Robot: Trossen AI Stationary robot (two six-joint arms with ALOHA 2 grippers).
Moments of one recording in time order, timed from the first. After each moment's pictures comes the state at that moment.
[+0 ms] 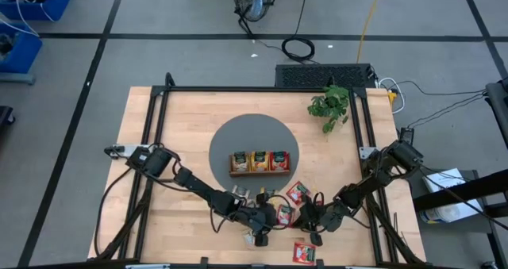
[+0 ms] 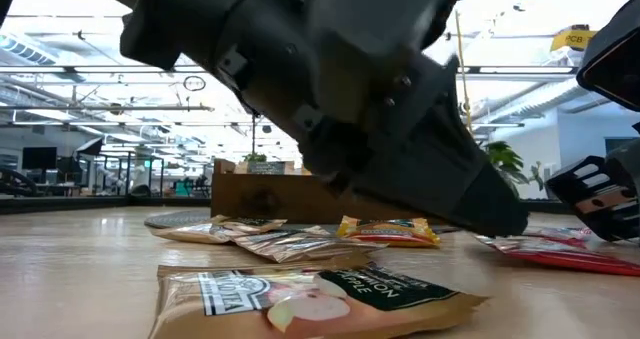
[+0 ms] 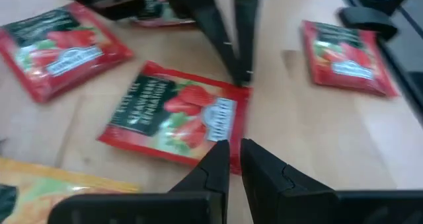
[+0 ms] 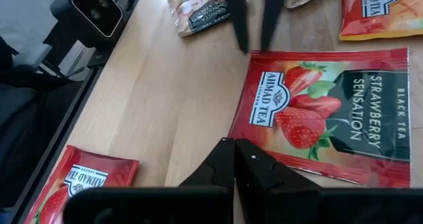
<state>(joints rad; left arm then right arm) -0.45 2.25 1.37 0.26 -0.23 -0.35 0.77 1.86 0.51 0.74 0.31 0.67</state>
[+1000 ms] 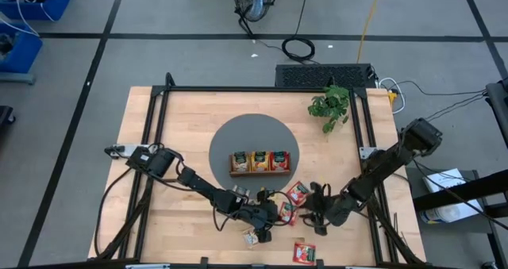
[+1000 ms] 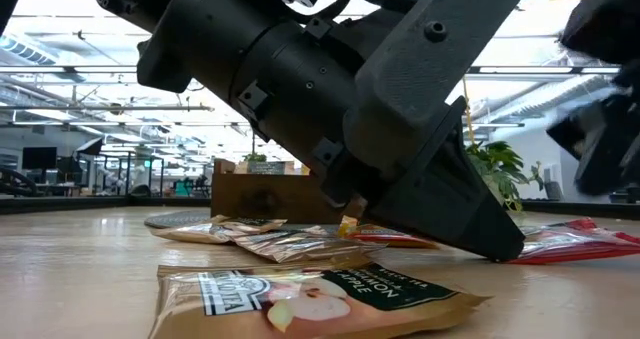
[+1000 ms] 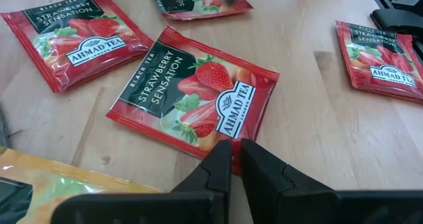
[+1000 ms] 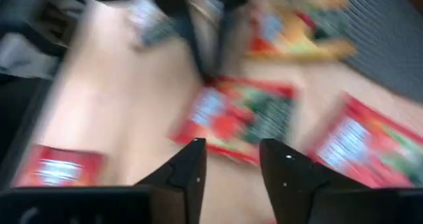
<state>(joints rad) -0.43 2.28 1.37 0.22 -0.23 -0.40 0.74 1.53 0.50 0.25 0.42 0.71</state>
